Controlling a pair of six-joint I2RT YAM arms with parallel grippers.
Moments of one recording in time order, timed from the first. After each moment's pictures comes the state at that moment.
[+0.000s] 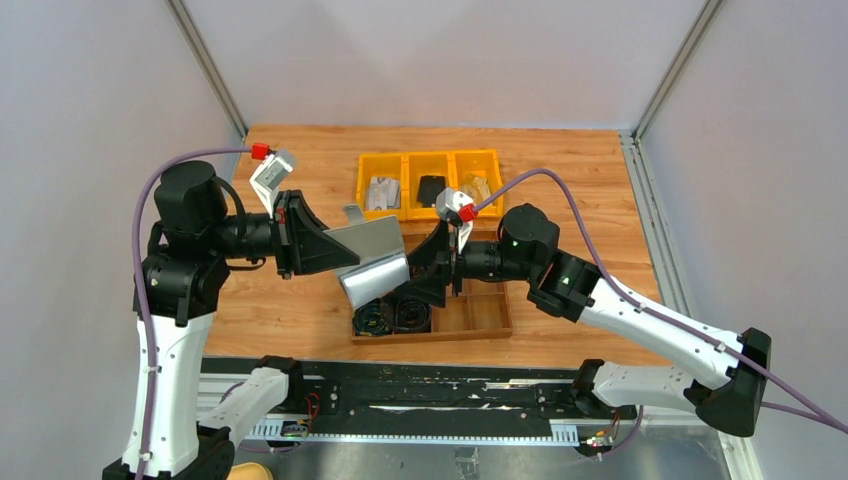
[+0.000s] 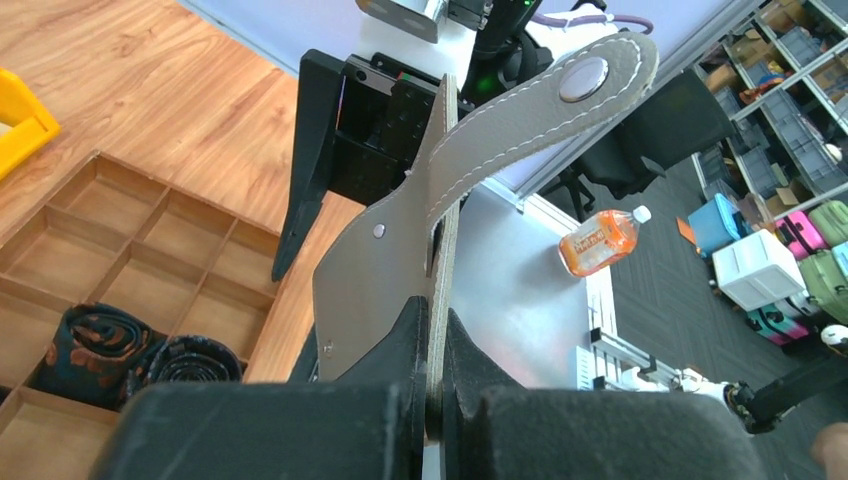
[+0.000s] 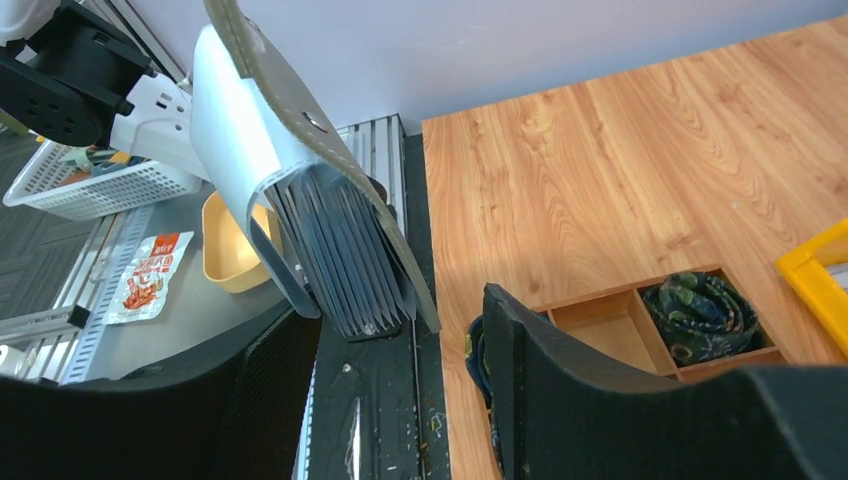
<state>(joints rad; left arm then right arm) -0.15 0.90 1.46 -0.84 1.28 -0.29 1.00 1.10 1.04 0.01 -0.52 0.19</state>
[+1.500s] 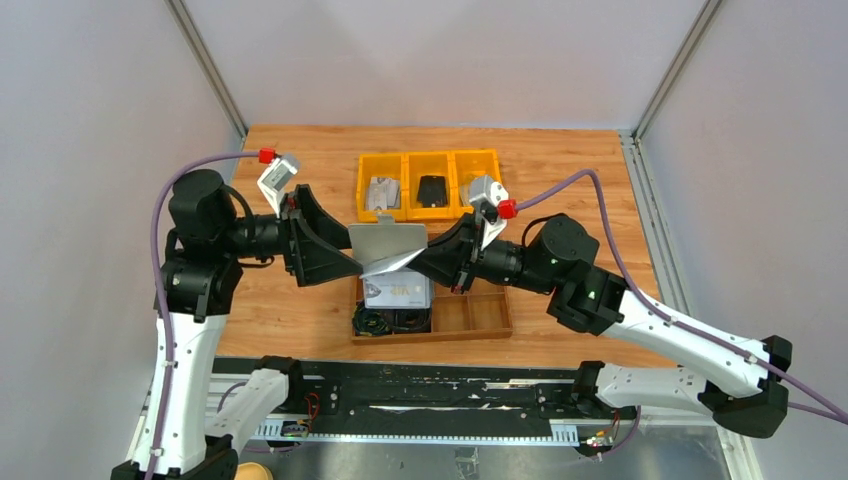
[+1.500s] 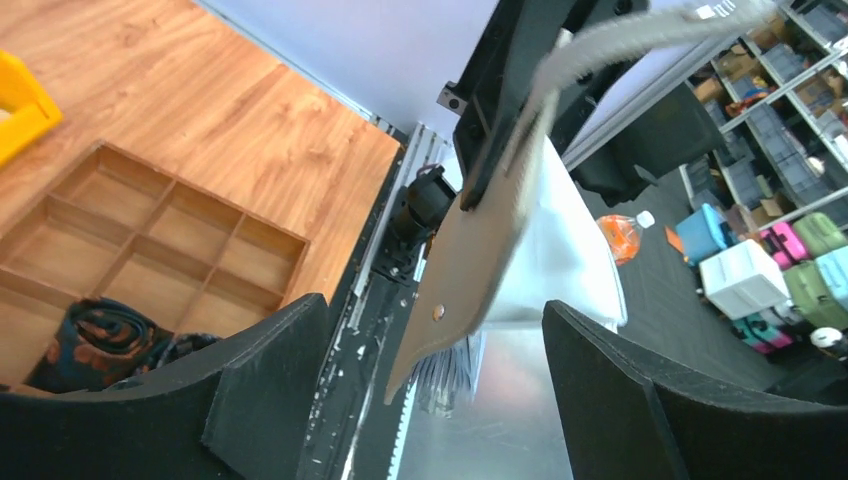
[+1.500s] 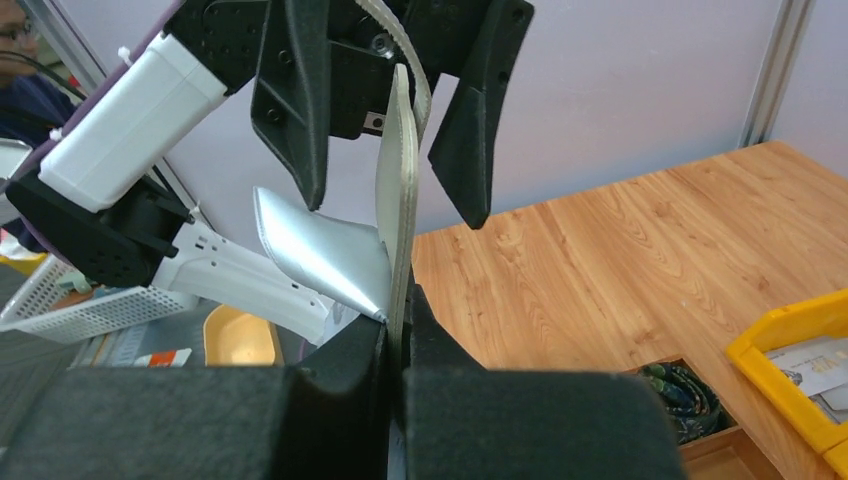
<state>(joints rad) -0.12 0.86 1.28 -0.63 1.30 -0.39 1.12 1.01 1.09 0.12 -0.26 0.22</state>
